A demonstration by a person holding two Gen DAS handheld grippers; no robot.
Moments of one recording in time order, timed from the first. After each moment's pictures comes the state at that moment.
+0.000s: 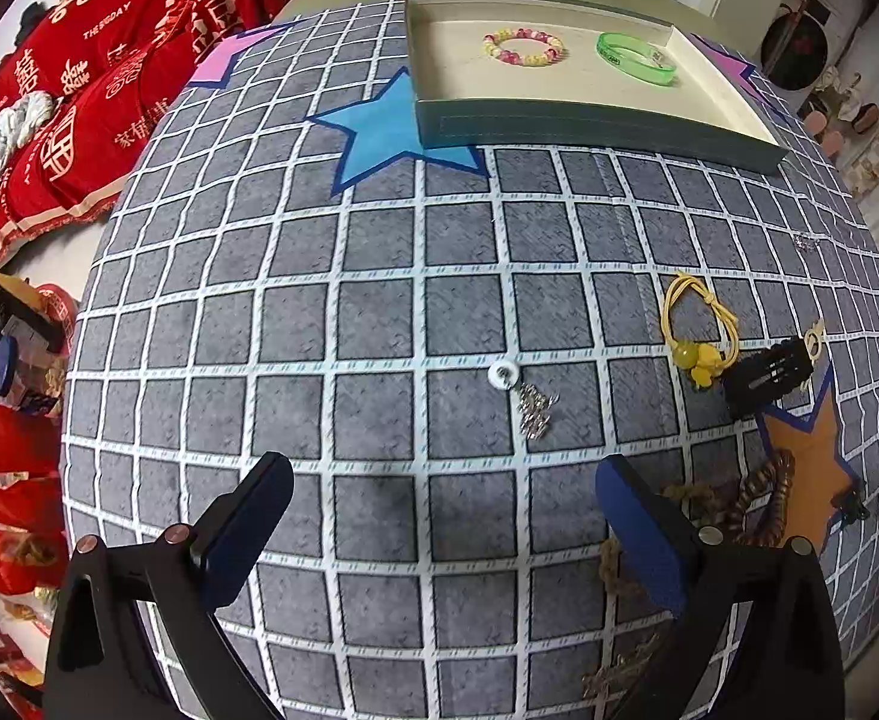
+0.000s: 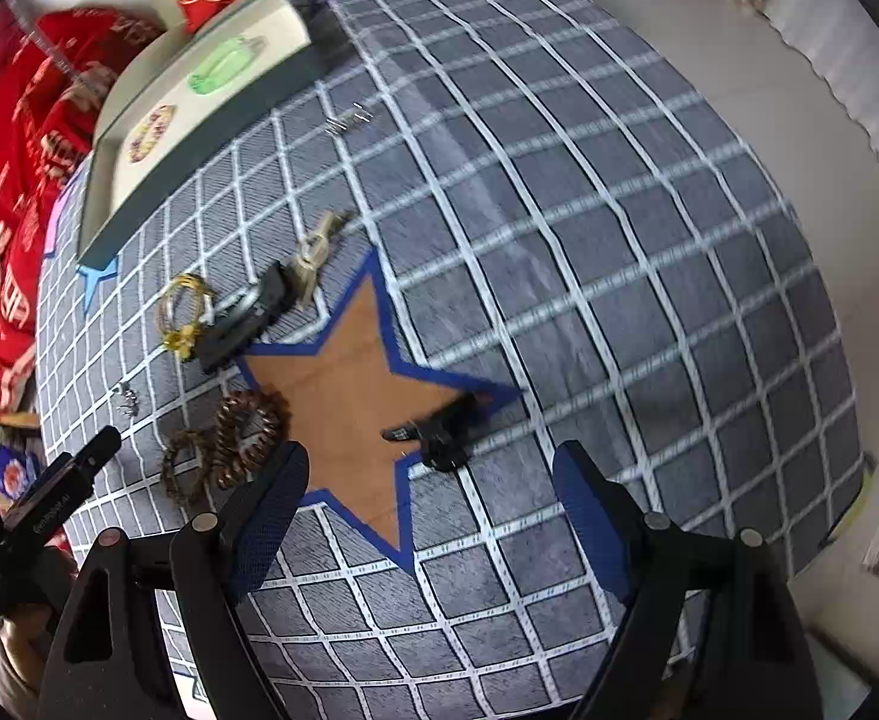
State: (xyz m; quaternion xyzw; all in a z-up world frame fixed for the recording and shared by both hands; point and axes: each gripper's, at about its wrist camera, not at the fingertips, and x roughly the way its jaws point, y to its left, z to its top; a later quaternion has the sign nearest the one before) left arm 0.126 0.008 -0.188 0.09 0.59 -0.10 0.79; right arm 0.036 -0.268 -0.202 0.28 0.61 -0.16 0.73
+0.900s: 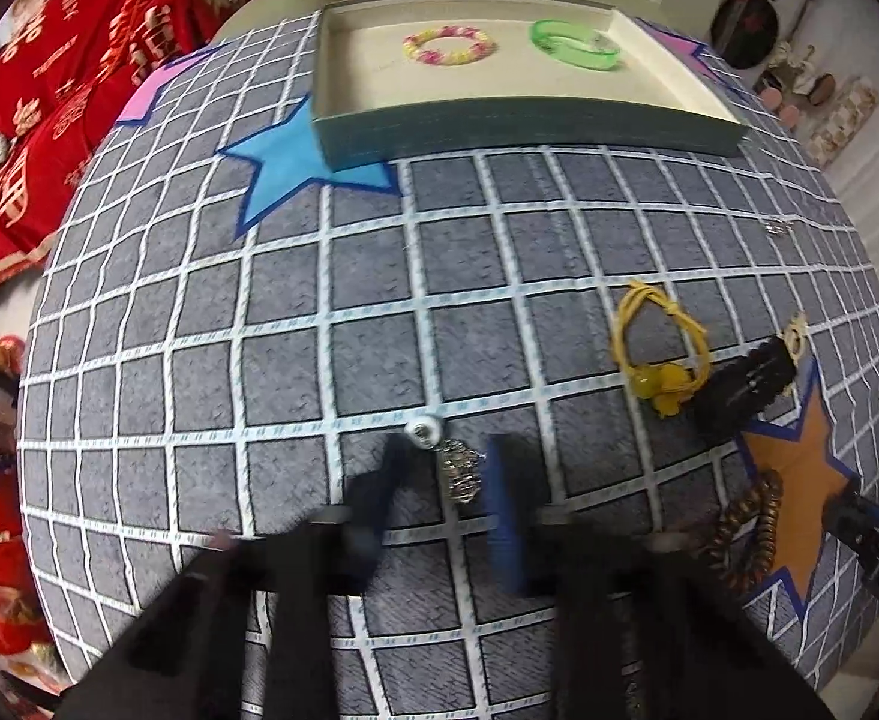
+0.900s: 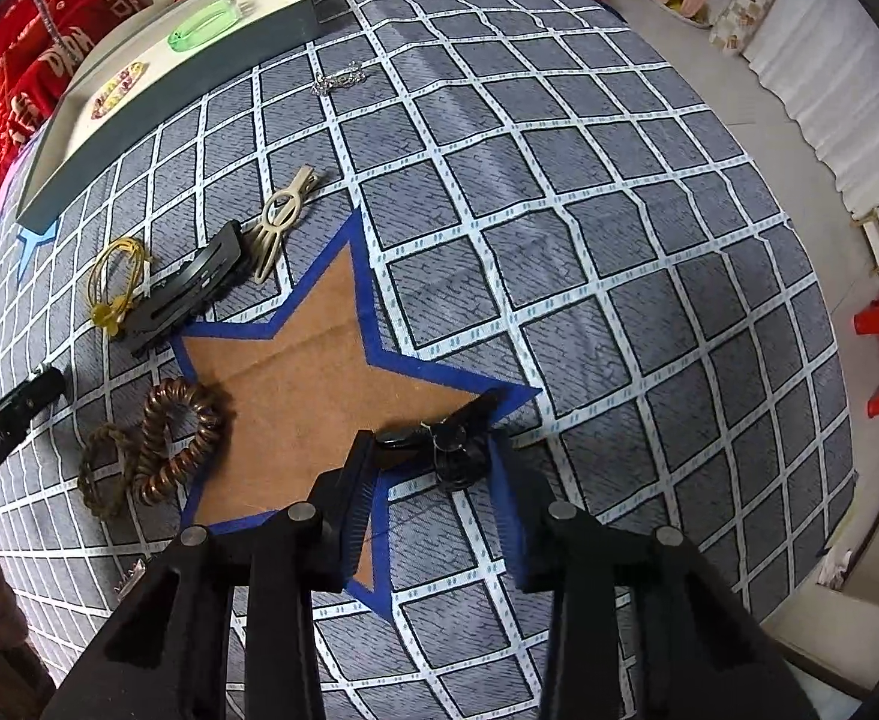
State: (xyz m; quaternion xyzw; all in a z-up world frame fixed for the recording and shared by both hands) left arm 0.140 -0.022 -0.204 0.10 0.58 -0.17 0.79; right arm 0.048 -0.237 -0.229 0.19 0.62 -0.21 0.74
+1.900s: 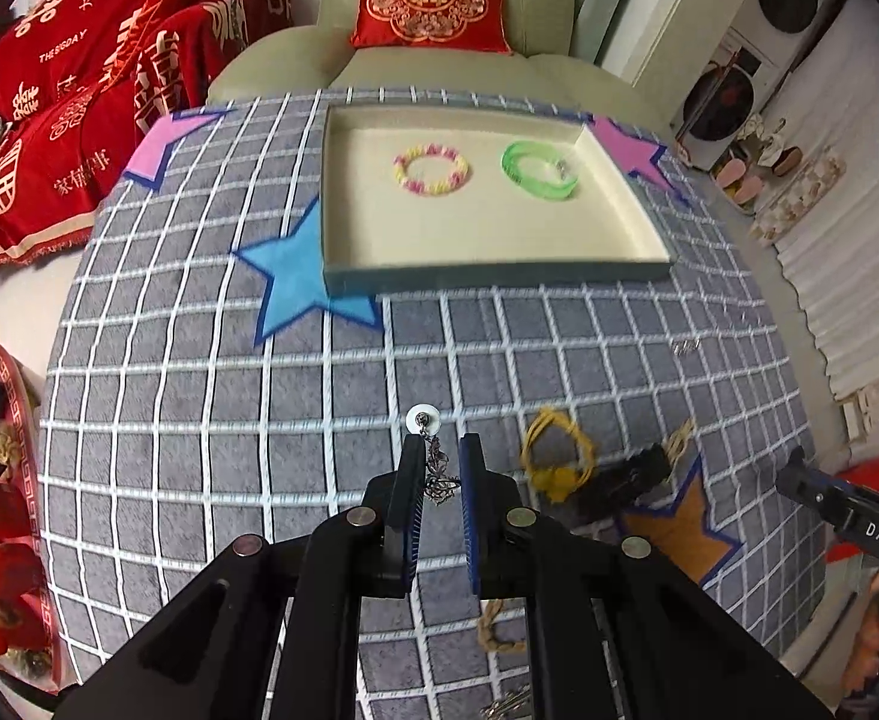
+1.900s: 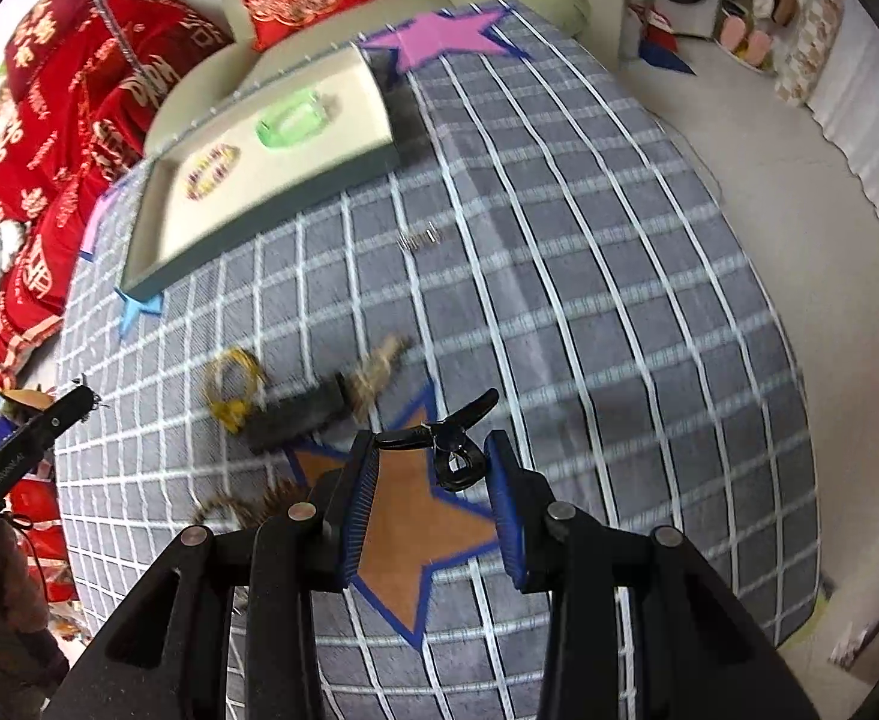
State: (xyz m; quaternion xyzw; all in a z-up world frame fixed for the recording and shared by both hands) left arm 0.162 -0.012 -0.121 0.02 0.54 -0.20 0.81; right arm 0.083 -0.277 -0.153 0.21 0.57 -0.11 0.79
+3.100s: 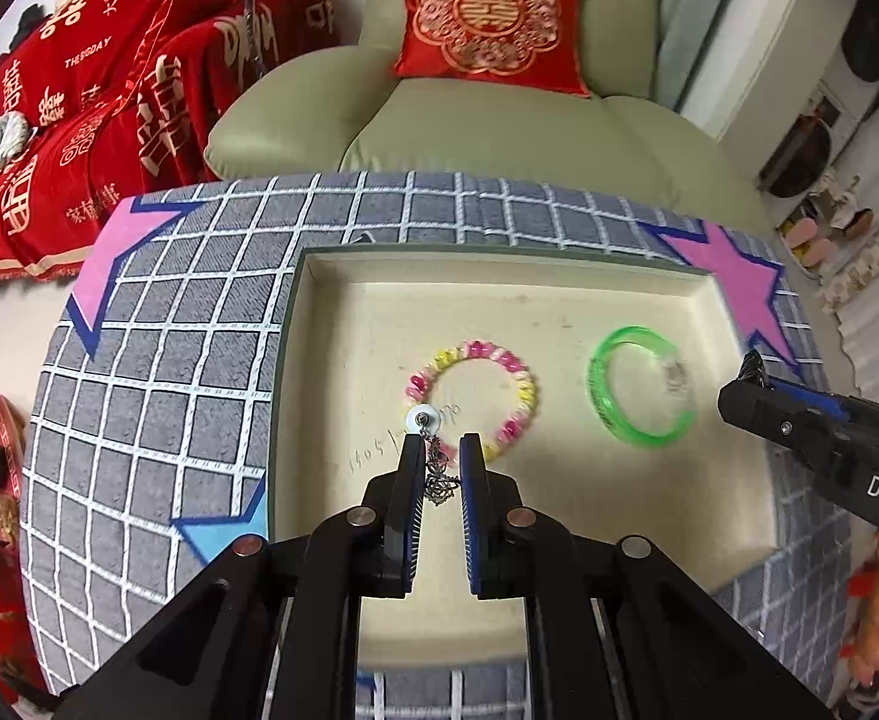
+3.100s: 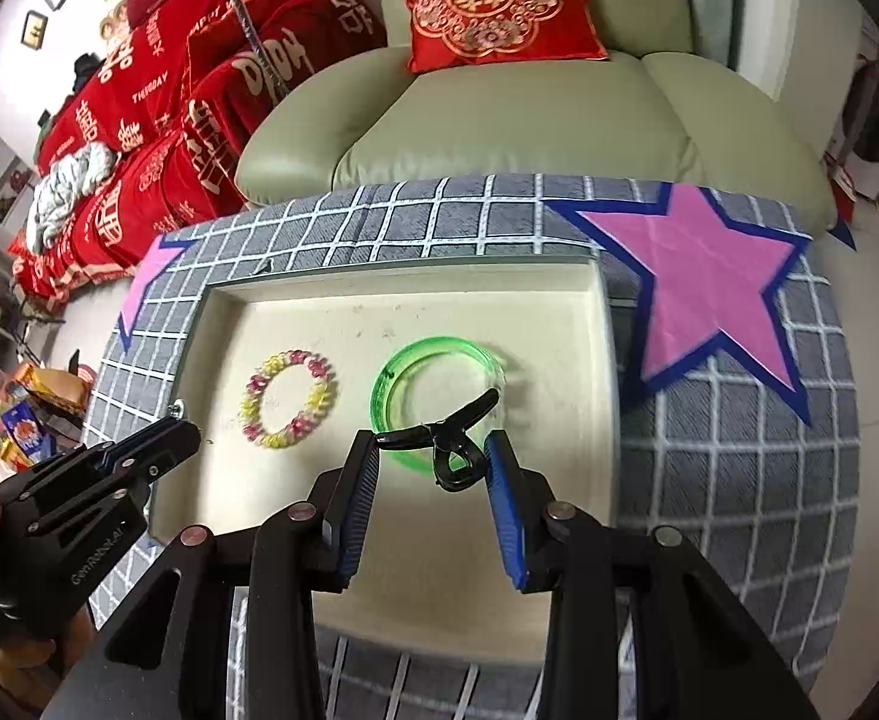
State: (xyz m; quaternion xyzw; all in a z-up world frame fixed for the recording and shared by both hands) left arm 0.353 -0.088 -0.156 0.01 0.54 -0.12 0.83; right arm 0.379 -0.279 -0.172 0.11 0.55 0.04 0.83
